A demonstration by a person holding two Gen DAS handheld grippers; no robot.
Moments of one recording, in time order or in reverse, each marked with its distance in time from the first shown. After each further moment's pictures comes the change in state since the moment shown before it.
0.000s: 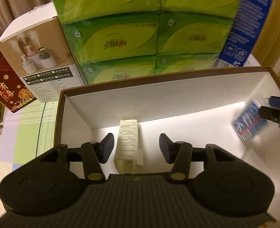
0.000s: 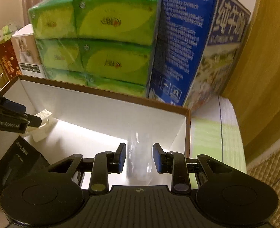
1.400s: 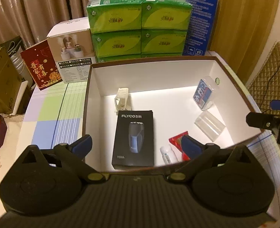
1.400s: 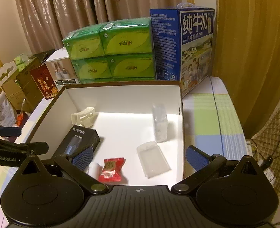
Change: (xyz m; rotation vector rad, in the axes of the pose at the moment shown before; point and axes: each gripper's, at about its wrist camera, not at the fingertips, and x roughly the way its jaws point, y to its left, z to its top) left arm -0.160 -0.024 -0.109 -0.039 -0.113 -0.007; right arm -0.150 0.020 -0.064 0.204 -0.047 0.100
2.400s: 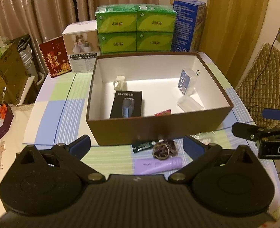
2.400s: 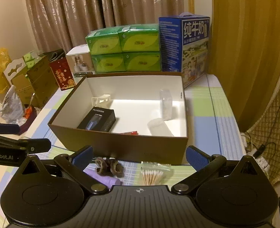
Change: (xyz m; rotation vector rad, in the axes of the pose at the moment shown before) left arm -0.093 -0.025 -0.066 -0.030 -0.027 0.006; right arm -0.084 0.037 -0.065 -0.021 -0.032 -0.004
